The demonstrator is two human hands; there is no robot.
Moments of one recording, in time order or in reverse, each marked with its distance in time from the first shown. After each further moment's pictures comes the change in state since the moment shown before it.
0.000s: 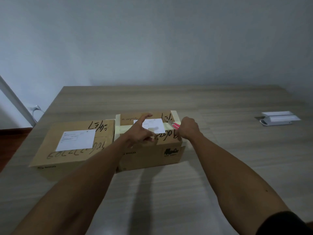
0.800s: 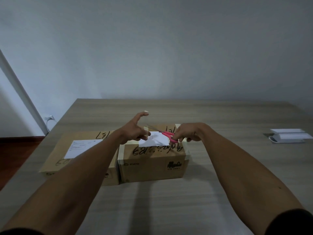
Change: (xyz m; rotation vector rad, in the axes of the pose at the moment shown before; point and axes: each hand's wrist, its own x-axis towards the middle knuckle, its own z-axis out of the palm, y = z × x) left_hand -0.005 0.042 -0.048 0.063 0.028 0.021; right_hand 0.016 -0.019 -0.058 0.138 -0.612 -0.192
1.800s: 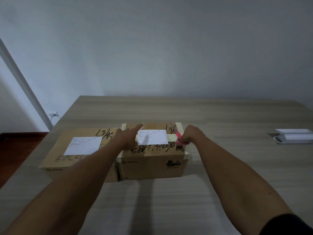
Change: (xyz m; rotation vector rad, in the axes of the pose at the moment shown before) left_hand -0.004 -0.033 0.013 1.075 0.120 -0.070; right_hand 0.027 0.032 0.018 -0.020 0.418 0.181
